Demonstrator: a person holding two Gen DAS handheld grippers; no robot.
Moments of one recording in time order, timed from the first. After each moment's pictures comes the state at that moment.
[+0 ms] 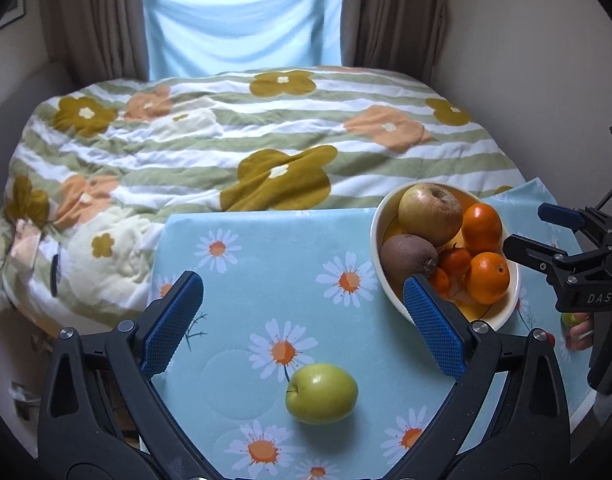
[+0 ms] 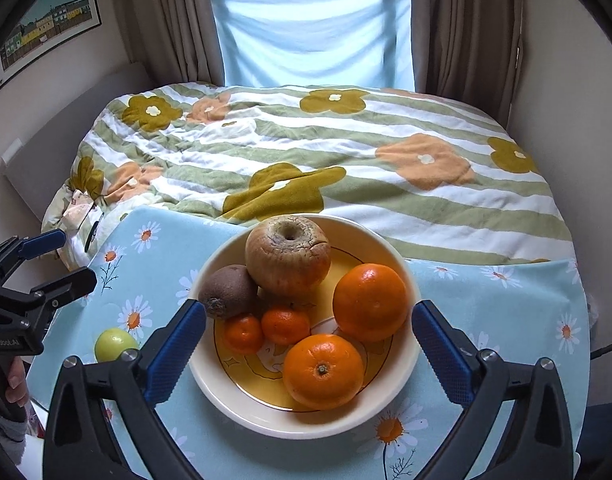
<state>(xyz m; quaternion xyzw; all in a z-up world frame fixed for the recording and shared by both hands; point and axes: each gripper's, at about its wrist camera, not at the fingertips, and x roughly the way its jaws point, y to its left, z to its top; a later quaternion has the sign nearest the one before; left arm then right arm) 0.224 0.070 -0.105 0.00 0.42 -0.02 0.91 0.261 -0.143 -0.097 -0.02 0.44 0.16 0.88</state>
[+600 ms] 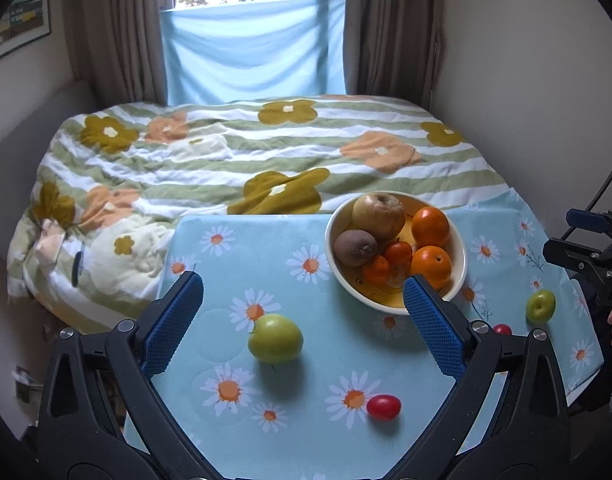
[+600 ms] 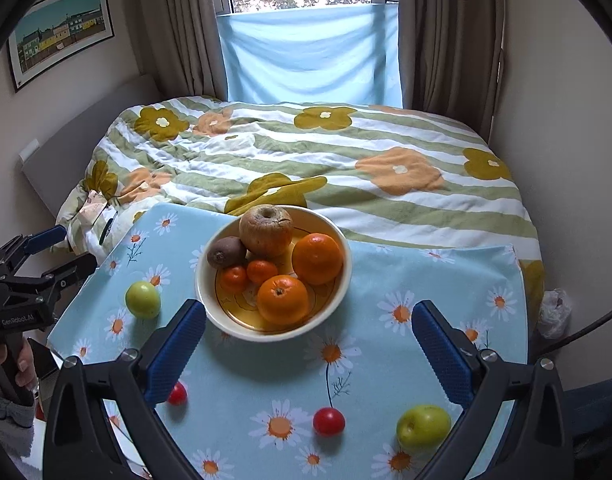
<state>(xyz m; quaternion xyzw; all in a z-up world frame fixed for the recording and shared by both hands) 0.137 0.019 -0.057 0.00 0.38 0.00 0.93 0.180 -0.211 -0.039 -0.03 0.42 0.16 0.89</state>
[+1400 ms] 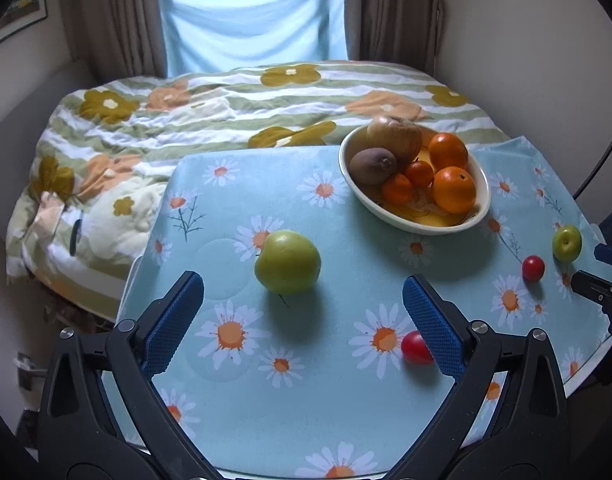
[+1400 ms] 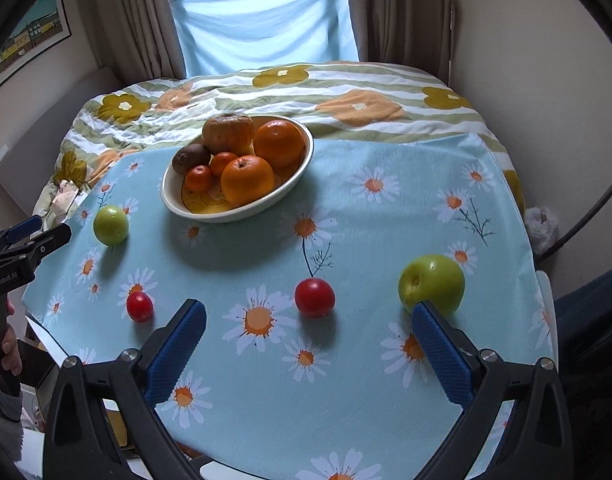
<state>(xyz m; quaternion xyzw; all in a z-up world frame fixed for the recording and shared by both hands) 0.112 0.037 -0.133 0.02 0.42 0.00 0.91 0.103 -0.232 -0.117 0.01 0.47 0.09 0.88</state>
